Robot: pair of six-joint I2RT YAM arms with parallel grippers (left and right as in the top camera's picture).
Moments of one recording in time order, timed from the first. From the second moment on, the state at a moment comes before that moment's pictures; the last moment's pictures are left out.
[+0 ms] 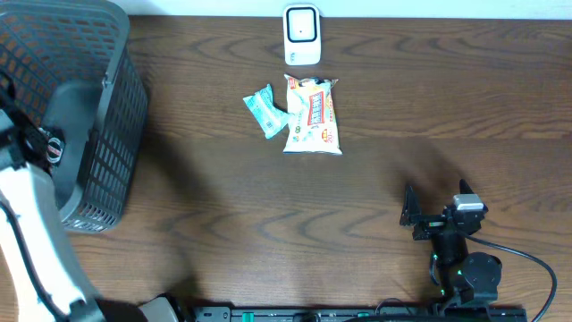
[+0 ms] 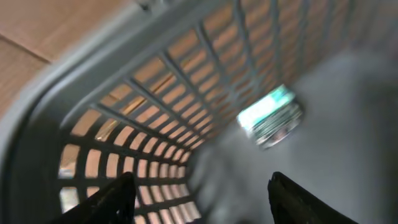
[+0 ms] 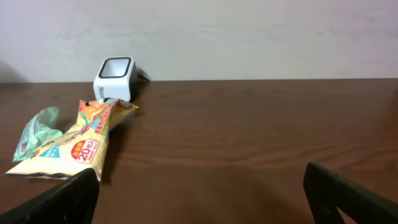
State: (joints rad) left arm 0.54 1.44 1.39 -0.80 -0.47 -0.02; right arm 0.02 0.01 0.01 -0.07 -0.05 0.04
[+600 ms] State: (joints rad) left arm 0.56 1.79 1.39 -0.67 -0.37 0.29; right arm 0.02 0.01 0.01 -0.07 -0.05 0.04
